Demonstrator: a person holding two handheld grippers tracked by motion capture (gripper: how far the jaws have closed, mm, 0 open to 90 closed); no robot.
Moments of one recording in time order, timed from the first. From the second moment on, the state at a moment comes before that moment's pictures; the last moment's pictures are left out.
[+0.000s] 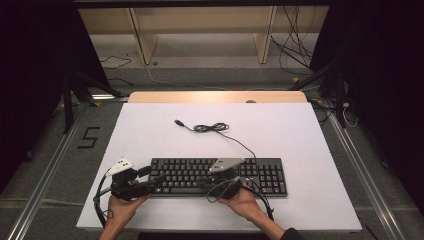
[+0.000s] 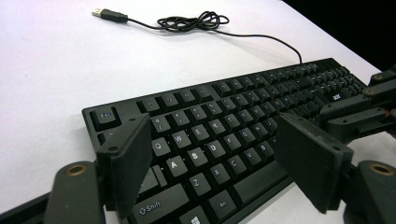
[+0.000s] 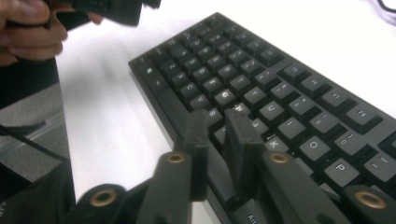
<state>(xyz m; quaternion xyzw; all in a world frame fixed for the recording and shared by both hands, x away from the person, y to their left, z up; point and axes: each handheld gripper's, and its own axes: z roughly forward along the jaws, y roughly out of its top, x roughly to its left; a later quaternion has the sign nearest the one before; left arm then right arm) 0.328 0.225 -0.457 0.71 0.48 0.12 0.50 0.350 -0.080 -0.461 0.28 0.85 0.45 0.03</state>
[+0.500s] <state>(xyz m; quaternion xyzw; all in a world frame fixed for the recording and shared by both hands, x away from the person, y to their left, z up) 0.328 0.224 -0.457 0.71 0.48 0.12 0.50 0.351 -0.072 -0.475 0.28 0.87 0.41 0.04</state>
